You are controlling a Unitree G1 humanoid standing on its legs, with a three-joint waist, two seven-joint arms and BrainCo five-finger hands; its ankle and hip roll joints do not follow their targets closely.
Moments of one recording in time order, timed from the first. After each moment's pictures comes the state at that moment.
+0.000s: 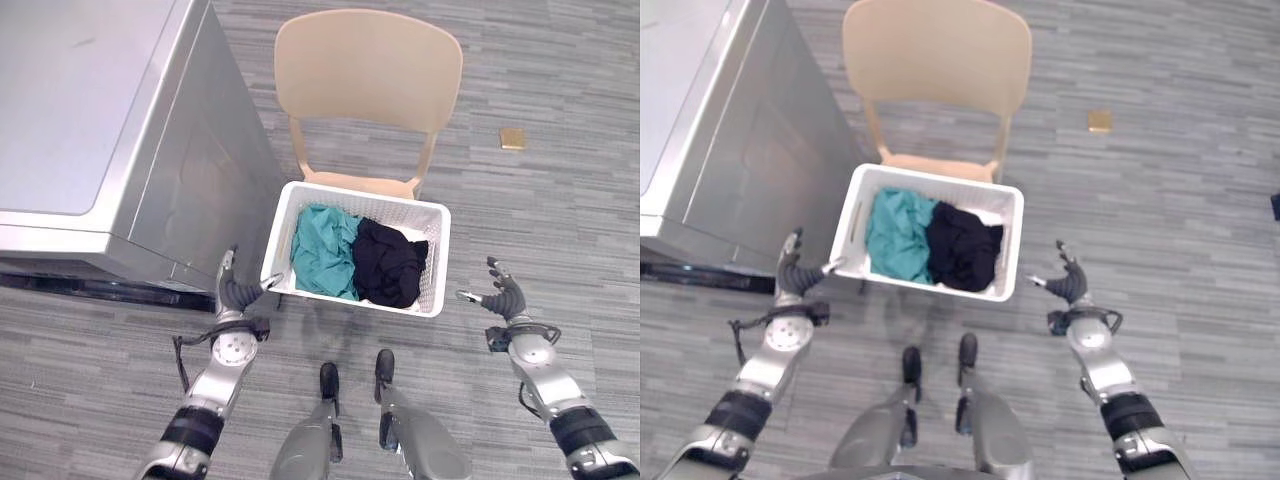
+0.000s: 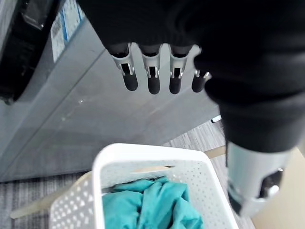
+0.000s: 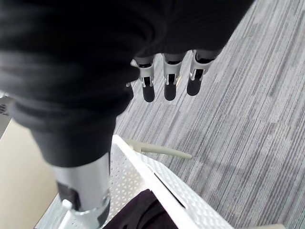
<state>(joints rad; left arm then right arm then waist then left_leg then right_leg) -0.16 0.42 -0.18 0.33 -0.07 -0.06 0.36 -0.17 -0.48 0.16 0.37 0.08 -0.05 -0.24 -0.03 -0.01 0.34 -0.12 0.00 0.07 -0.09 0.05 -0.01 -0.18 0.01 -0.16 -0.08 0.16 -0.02</state>
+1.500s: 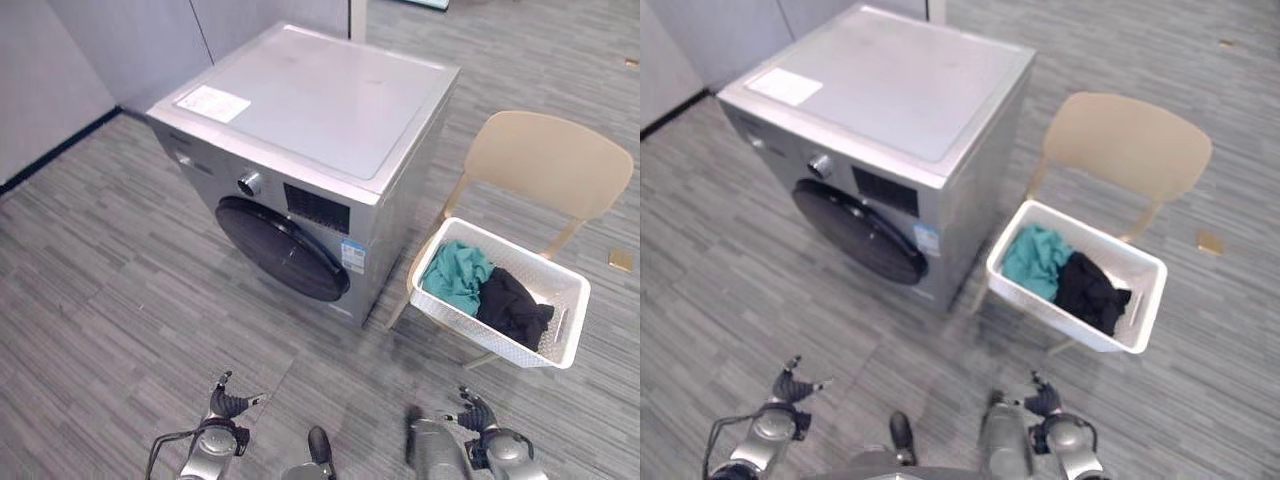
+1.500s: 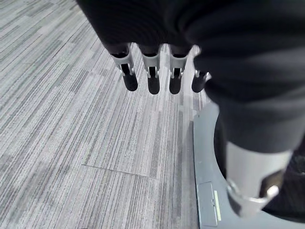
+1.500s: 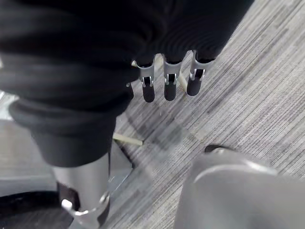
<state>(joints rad) -0.01 0.36 -0.21 0.84 -0.02 -0.04 0.20 0.03 -0.25 0.23 0.79 0.01 -0.02 -0.13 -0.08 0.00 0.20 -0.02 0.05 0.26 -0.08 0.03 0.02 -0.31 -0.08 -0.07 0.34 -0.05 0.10</state>
